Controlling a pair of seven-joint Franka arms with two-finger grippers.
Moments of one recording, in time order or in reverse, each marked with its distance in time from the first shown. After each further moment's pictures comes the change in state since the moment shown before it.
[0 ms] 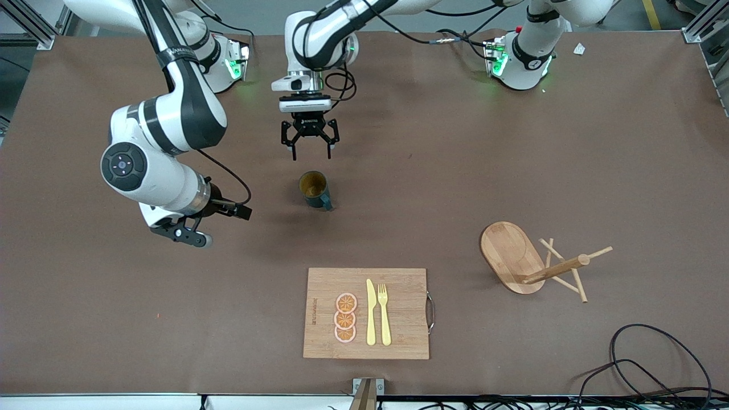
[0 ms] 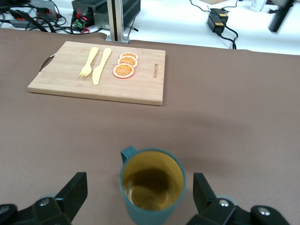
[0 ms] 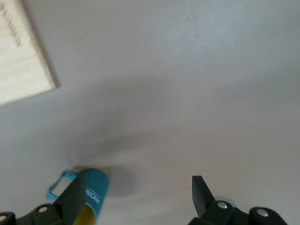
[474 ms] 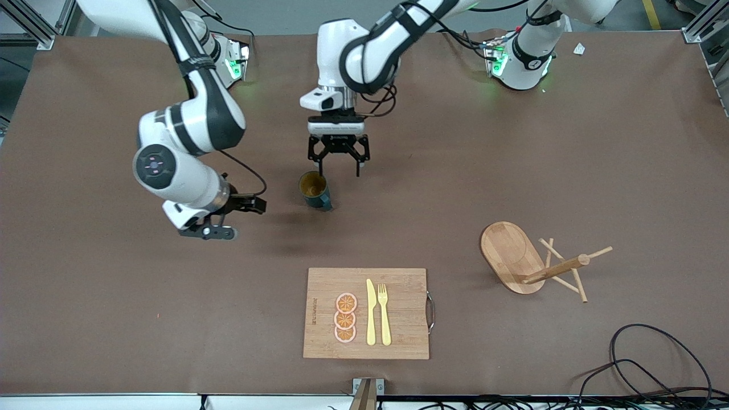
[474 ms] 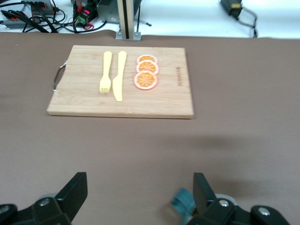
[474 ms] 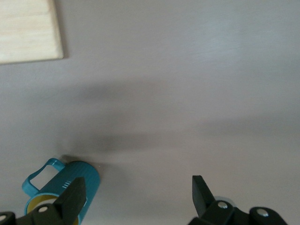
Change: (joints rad) left arm 0.241 -0.189 -0.005 -0.191 -0.179 0.226 0.322; right arm 0.072 0.007 0.010 -0.158 0.002 0.203 -0.098
